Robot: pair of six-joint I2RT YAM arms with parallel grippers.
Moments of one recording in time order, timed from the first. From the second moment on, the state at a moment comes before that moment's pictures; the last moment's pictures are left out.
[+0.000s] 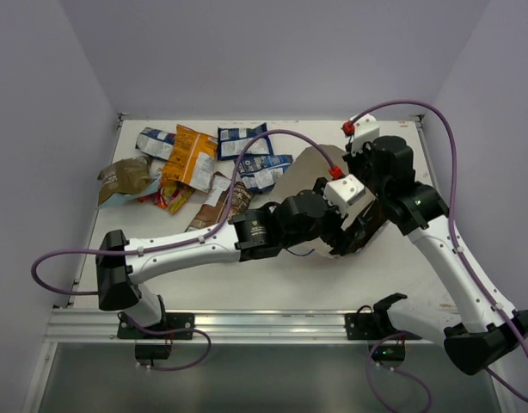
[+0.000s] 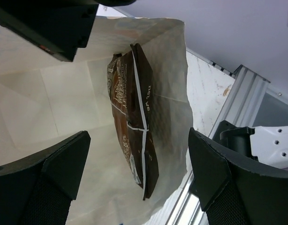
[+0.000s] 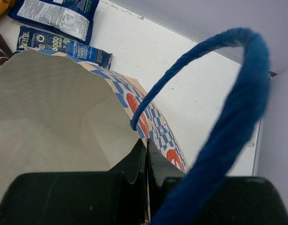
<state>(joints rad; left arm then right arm) -1.26 1.59 1.49 -0.19 -0.19 -0.22 0.44 1.09 1.26 -0.57 0.20 -0.17</state>
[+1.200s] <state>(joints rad) -1.27 1.43 1.47 -0.27 -0.45 -0.19 0.41 1.10 1.16 -0.52 0.32 -0.13</state>
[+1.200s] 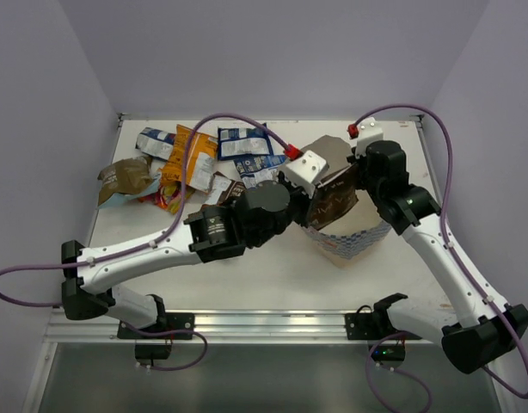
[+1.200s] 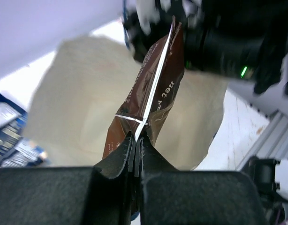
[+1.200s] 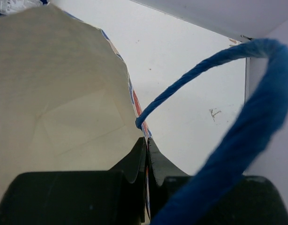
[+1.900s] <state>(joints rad) -1.20 1.44 2.11 -0.21 -0.93 0.25 0.32 1.17 1.12 -0.52 0.40 -0.04</state>
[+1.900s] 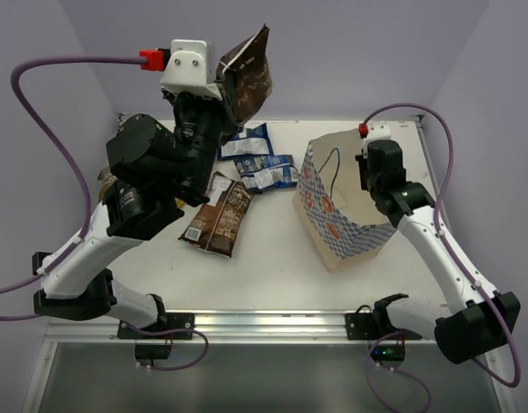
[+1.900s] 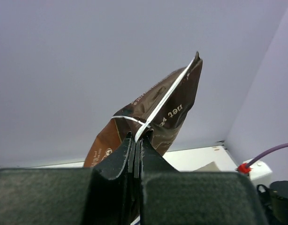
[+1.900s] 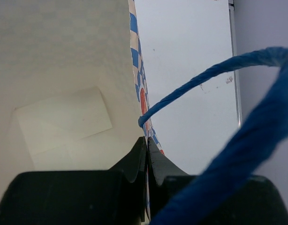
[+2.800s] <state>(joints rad) -1.11 1.47 1.61 -0.74 -0.16 -0.25 0.15 1.08 1.12 -0.60 0.48 0.13</state>
